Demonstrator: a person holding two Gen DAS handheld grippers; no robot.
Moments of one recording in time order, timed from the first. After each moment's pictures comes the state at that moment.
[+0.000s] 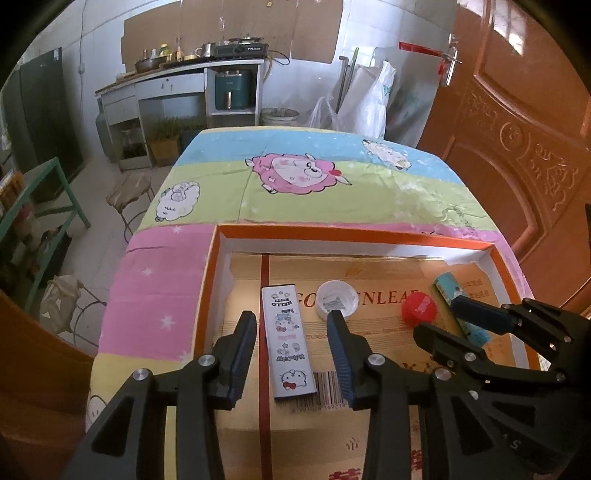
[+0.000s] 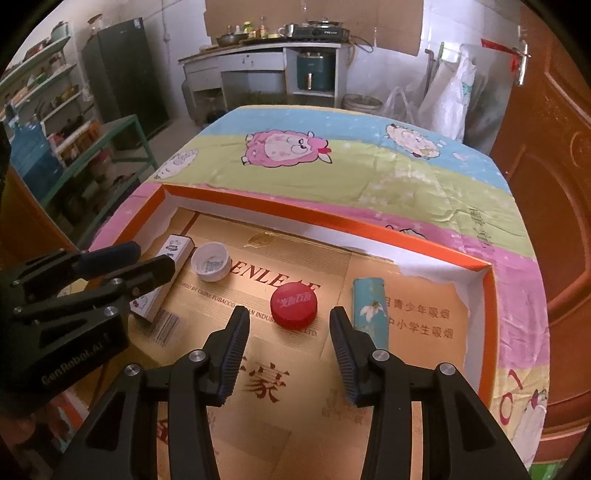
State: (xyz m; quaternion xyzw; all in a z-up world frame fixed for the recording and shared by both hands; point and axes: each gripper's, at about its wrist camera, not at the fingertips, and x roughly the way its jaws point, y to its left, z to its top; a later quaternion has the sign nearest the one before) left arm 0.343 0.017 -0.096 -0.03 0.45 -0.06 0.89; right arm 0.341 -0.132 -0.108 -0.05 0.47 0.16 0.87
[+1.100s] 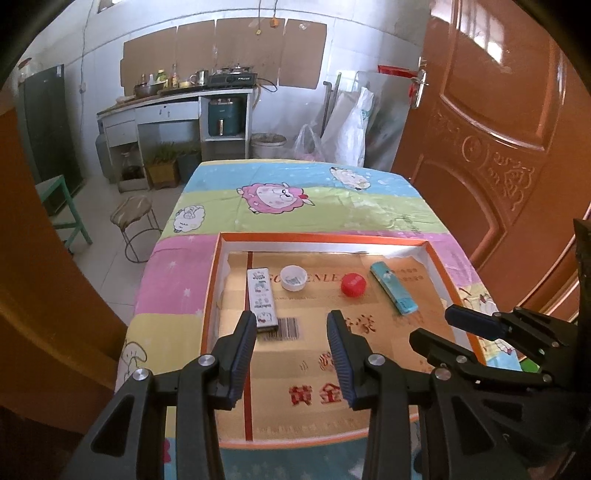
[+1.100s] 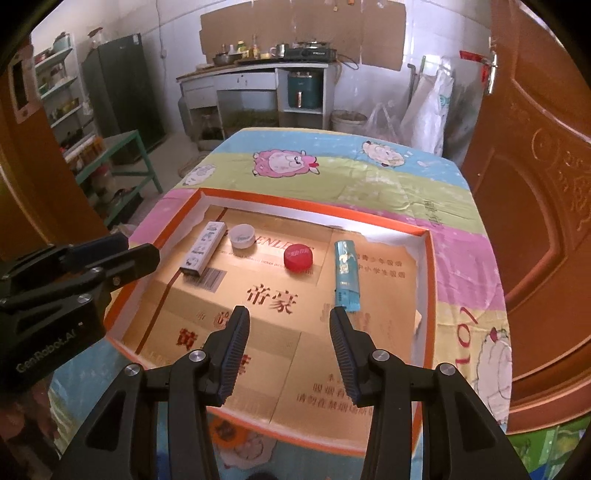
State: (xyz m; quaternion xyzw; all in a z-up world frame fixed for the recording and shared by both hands) left arm 0.254 0.008 -0.033 -0.03 0.41 -0.08 0.91; right arm 0.247 -0.152 -0.050 -0.04 0.44 0.14 0.89
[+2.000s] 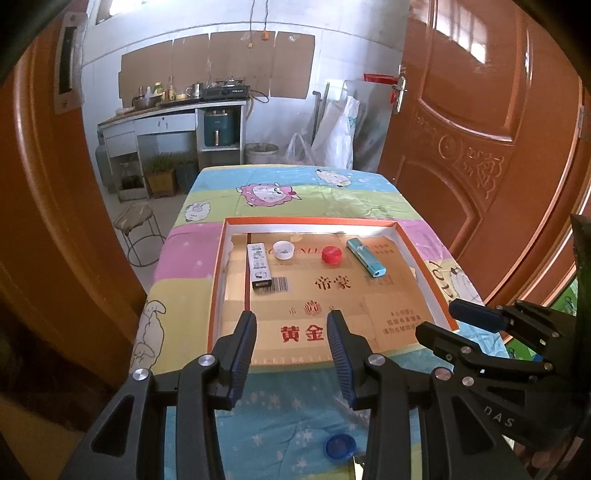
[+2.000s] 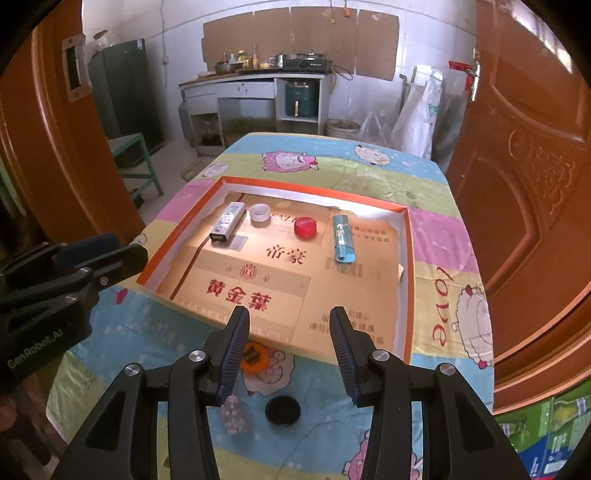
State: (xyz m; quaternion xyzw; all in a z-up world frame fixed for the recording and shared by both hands) left arm 0.172 0.012 -0.014 -0.02 0.39 -0.09 0.92; right arm 0.163 -0.155 -0.030 -0.05 0.42 0.12 0.90
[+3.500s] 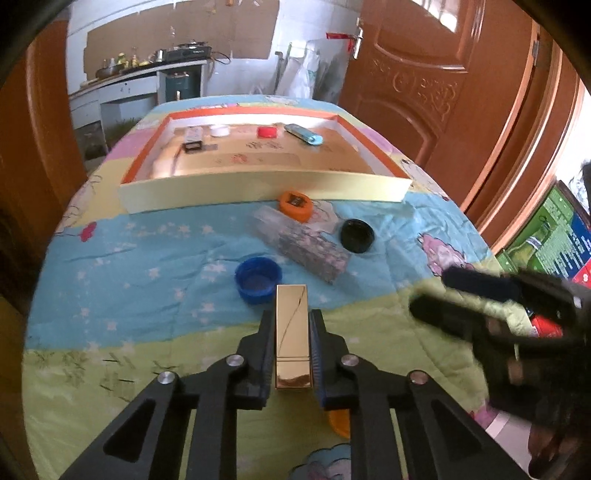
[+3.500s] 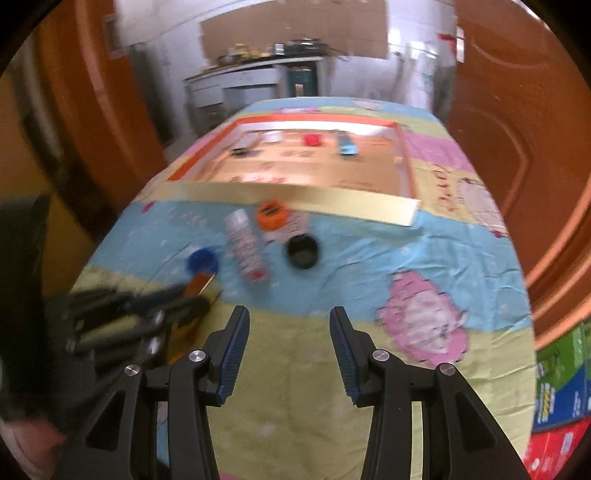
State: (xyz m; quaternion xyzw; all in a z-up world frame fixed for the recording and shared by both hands) left arm 0.070 -0.027 -0.119 -0.01 0.44 -0.16 0.88; right arm 0.041 -0.178 -0.093 -0.01 0.44 0.16 0.89
